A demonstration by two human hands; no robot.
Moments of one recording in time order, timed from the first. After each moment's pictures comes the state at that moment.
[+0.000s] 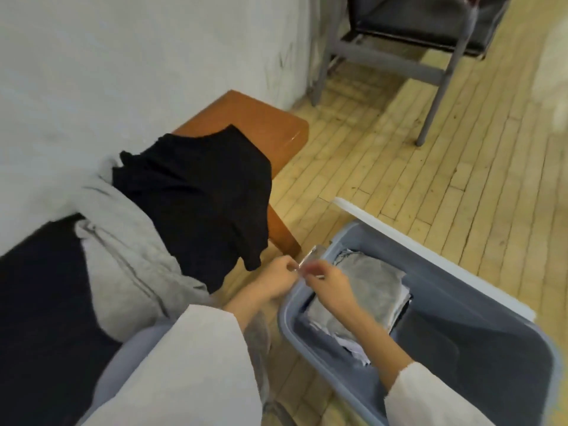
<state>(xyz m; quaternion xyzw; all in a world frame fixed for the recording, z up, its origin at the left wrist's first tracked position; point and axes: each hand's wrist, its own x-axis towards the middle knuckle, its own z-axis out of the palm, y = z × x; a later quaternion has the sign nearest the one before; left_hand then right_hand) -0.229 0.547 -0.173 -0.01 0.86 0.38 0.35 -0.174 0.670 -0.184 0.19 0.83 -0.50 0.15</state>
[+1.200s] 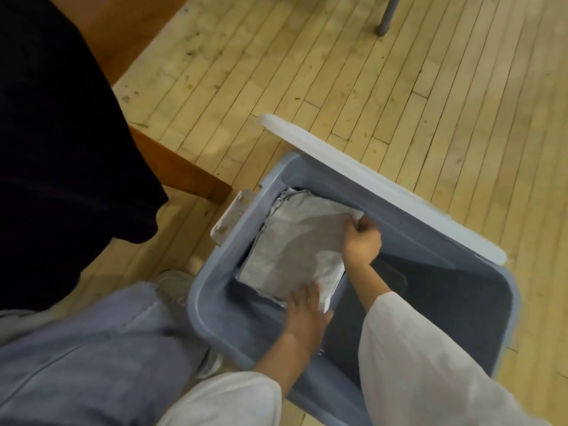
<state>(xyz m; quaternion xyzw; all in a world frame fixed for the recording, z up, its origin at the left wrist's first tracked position) -0.096 0.691 -0.366 0.40 0.82 -0.05 0.40 -0.177 0.838 -0.367 0.60 0.68 -0.41 -0.06</state>
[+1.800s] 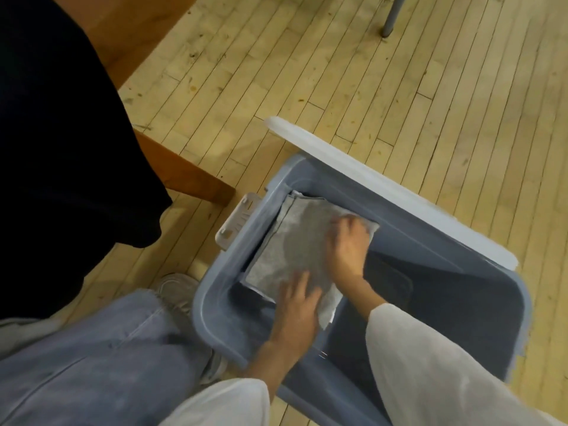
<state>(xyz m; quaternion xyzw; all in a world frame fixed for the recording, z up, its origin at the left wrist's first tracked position) -0.119 0.668 -0.361 0.33 0.86 0.13 0.35 -0.171 0.819 -0.394 0.28 0.94 -0.16 -0.07</state>
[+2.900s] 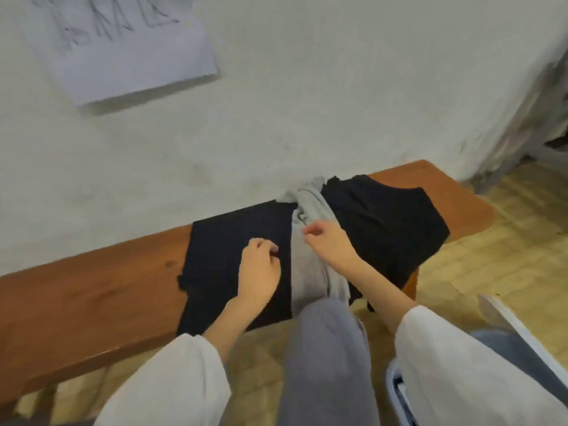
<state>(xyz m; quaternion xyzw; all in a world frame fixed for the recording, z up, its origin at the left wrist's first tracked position) -0.147 0.298 -0.055 -0.22 0.92 0.29 -0.13 -0.242 0.422 -0.038 -0.17 0.86 -0.46 0.17</state>
